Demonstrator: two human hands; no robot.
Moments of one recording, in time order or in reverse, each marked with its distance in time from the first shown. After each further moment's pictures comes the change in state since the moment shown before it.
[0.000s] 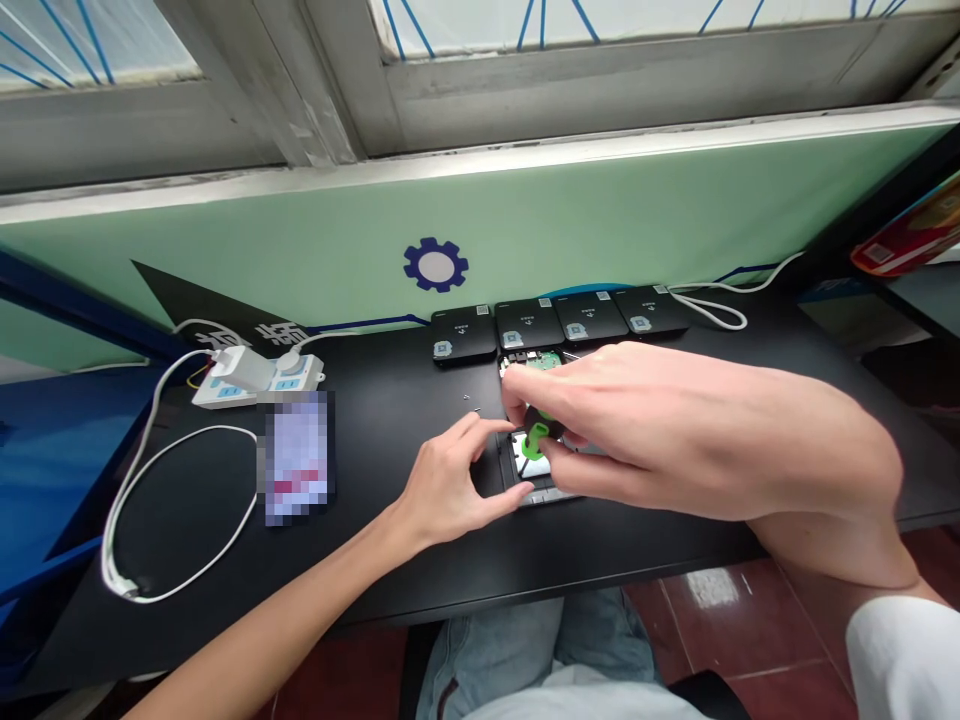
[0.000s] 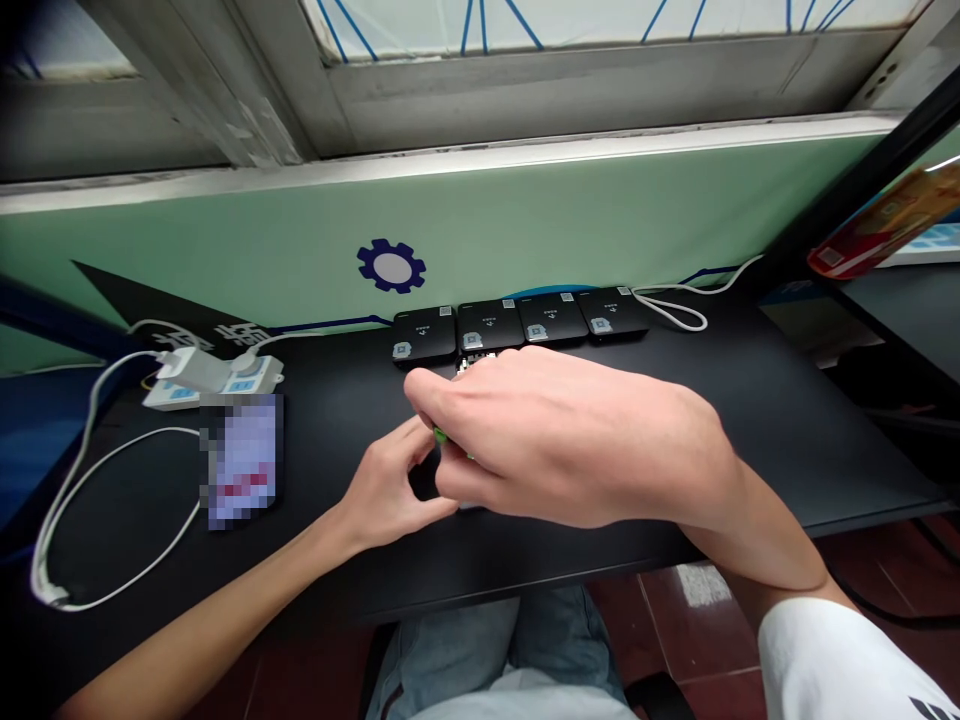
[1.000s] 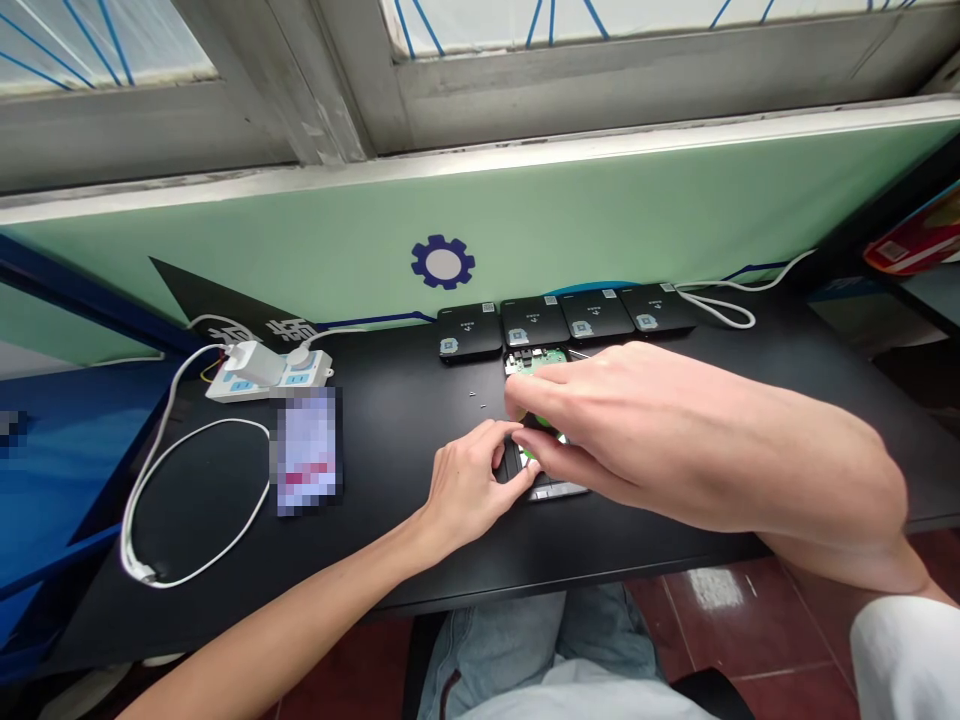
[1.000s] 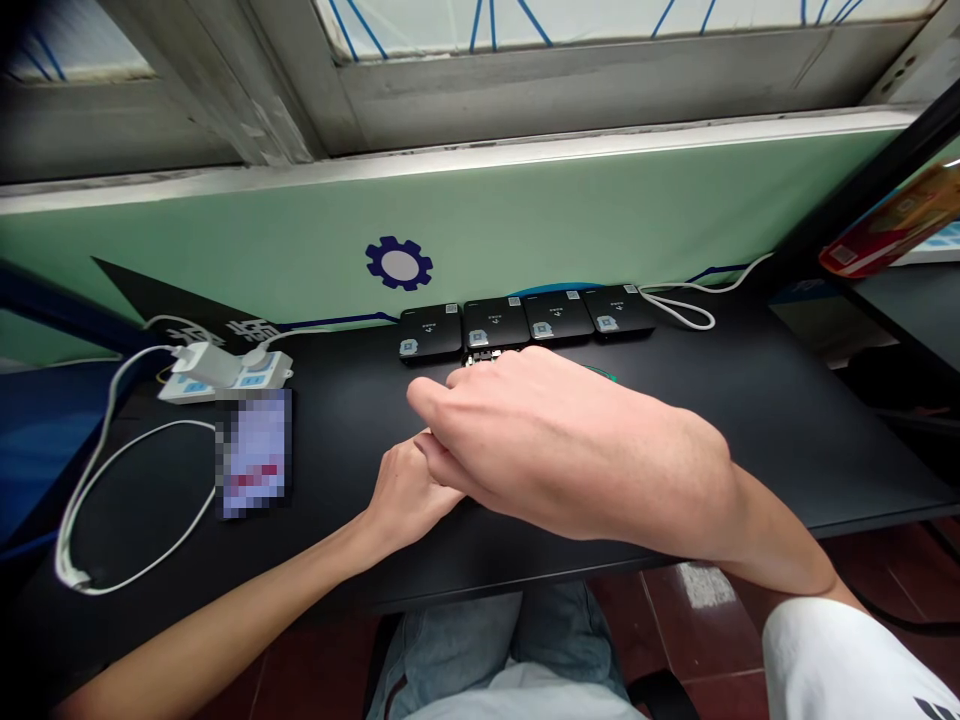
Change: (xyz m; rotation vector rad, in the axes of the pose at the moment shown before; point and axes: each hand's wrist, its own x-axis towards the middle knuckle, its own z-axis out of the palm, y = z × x) left_hand -0.007 0.014 0.026 0.083 -0.036 -0.271; right_hand 0.000 -0.002 0.015 -0.152 0.109 -0.058
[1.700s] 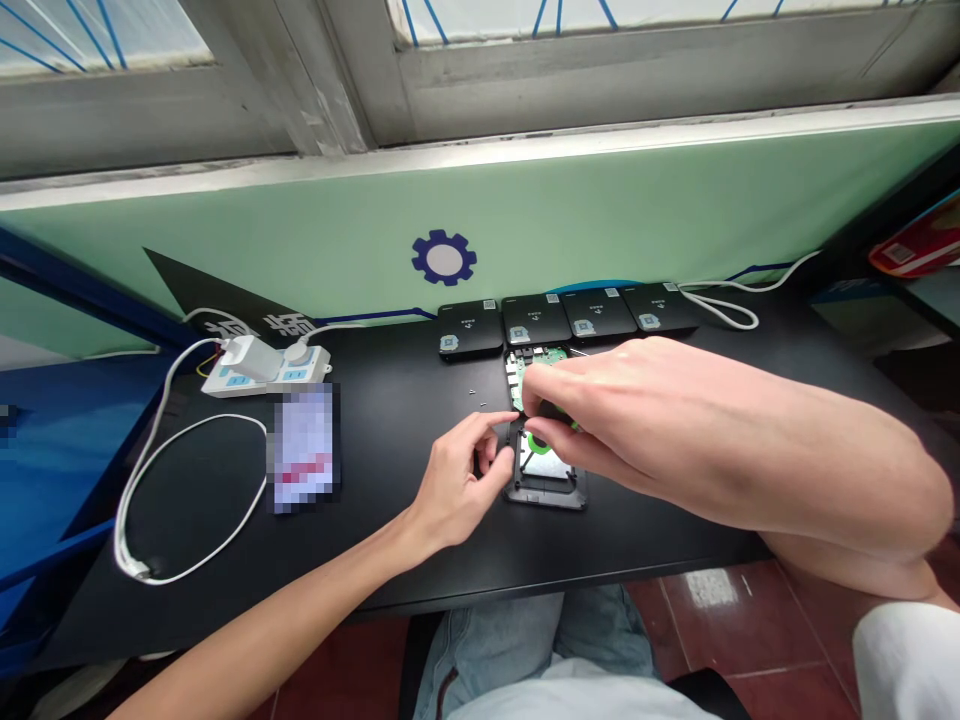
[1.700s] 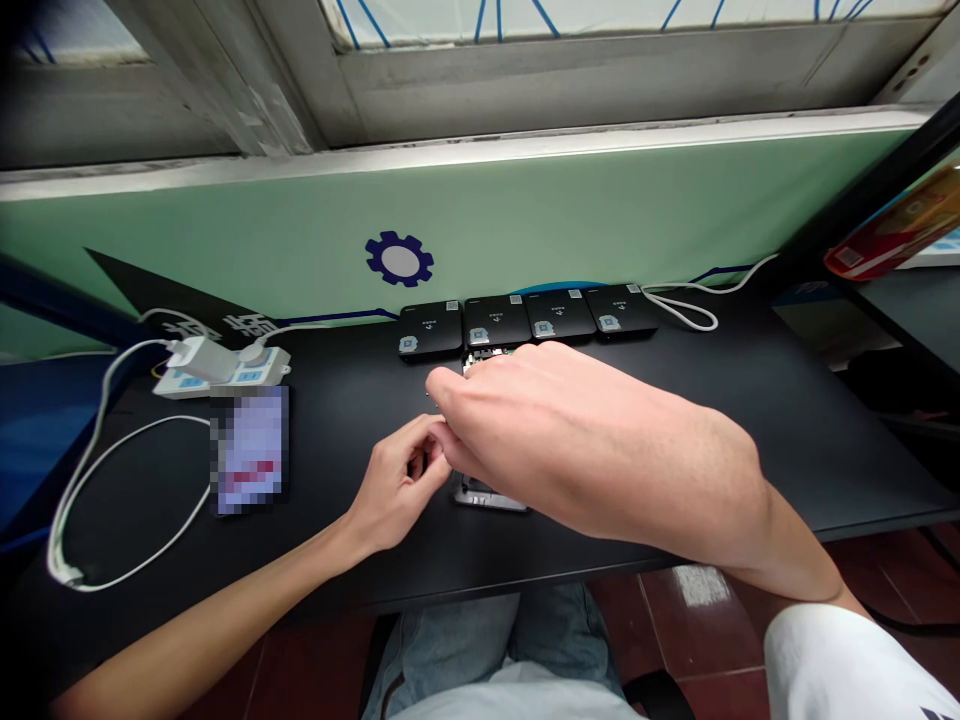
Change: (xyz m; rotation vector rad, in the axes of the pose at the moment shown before) left_hand 0.001 -0.005 -0.015 -0.355 0.045 0.038; right_hand -0.009 0.015 0.010 0.007 0.045 -0.018
